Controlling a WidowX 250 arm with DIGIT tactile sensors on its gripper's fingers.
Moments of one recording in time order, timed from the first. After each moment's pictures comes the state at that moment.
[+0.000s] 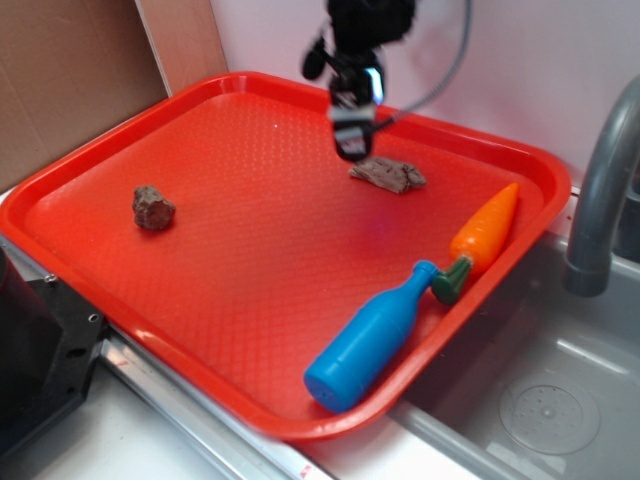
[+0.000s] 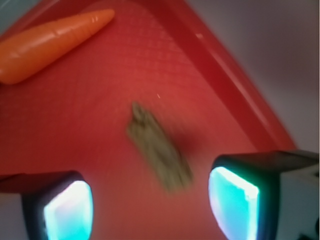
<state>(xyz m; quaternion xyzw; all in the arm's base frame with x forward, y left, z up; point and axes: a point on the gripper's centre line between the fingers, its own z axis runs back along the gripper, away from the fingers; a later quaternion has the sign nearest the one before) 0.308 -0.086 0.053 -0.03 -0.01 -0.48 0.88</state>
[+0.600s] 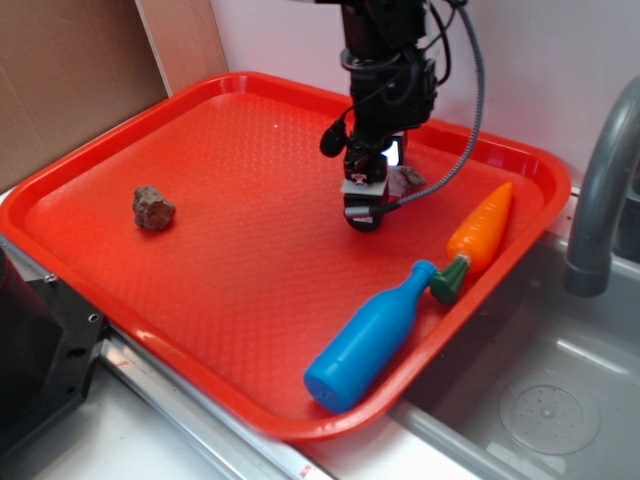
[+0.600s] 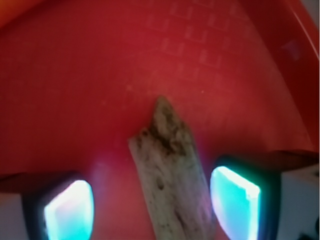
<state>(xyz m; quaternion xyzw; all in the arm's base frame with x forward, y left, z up) 0.296 -0.094 0.020 0.01 -0.03 -0.52 0.85</state>
